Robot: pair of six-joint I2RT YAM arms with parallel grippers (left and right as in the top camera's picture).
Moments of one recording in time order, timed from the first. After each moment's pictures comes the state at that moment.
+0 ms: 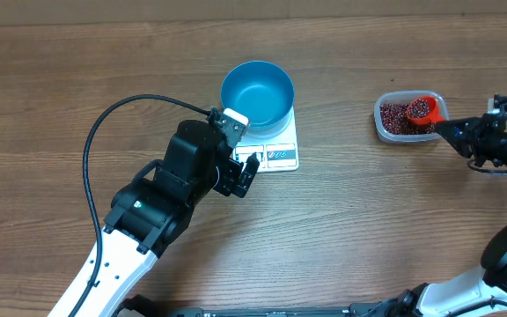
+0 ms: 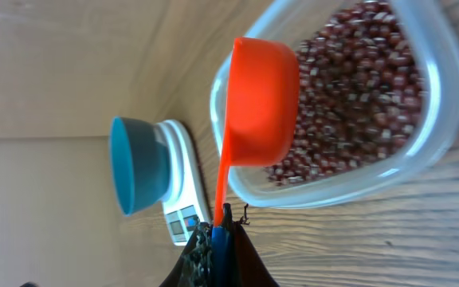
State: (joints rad) left arm -0.54 1.14 1.06 -0.63 -0.06 0.01; right arm -0.63 1.81 1.27 -0.84 -1.01 0.00
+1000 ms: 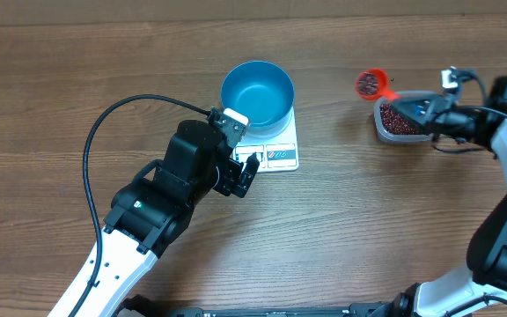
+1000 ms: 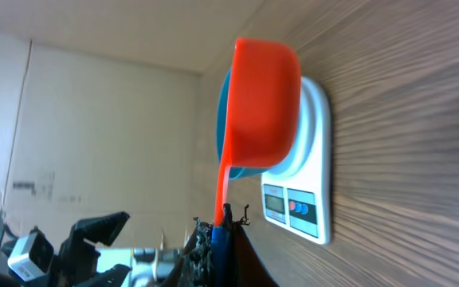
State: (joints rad) left arm -0.54 1.14 1.06 -0.63 -0.06 0.01; right arm -0.37 1.81 1.28 -0.71 -1.29 0.09
